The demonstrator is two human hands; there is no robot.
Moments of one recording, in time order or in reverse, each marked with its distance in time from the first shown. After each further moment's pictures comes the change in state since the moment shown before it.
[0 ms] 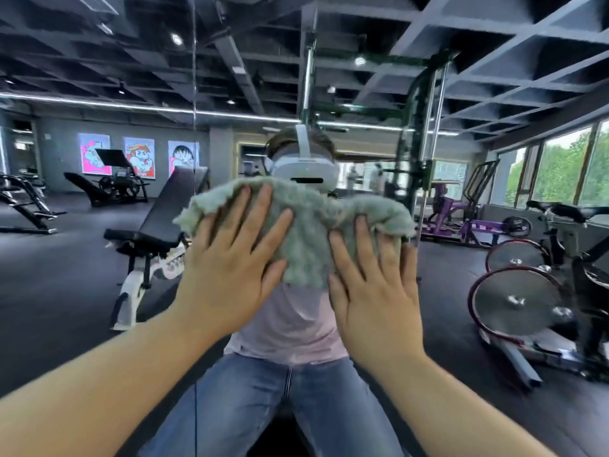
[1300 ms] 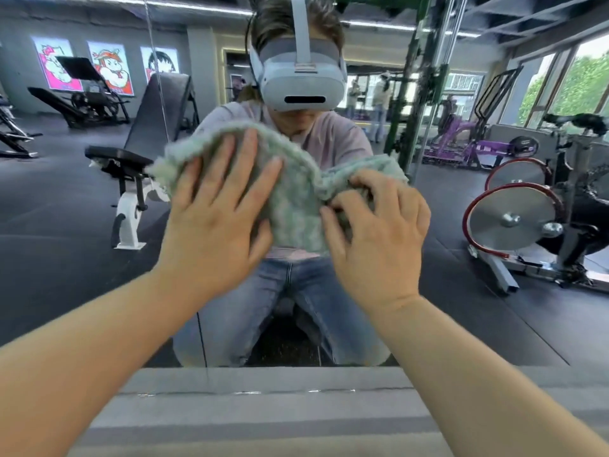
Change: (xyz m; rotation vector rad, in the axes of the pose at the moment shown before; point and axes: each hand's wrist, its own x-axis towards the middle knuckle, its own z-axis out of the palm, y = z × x) left_hand -0.076 0.024 0.005 -0.152 -0.087 0.015; right_hand -0.054 -0.015 0.013 0.213 0.216 0.071
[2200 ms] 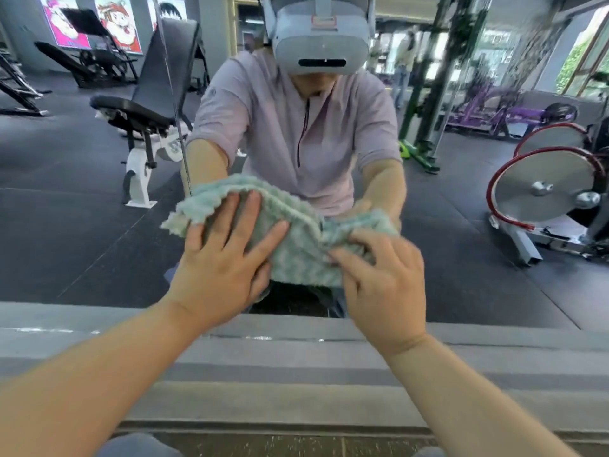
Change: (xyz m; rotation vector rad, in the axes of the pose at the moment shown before) left_hand -0.137 0.032 0.042 0.070 -0.167 0.099; right_hand -0.135 0.010 0.018 0.151 -0.178 -0.134
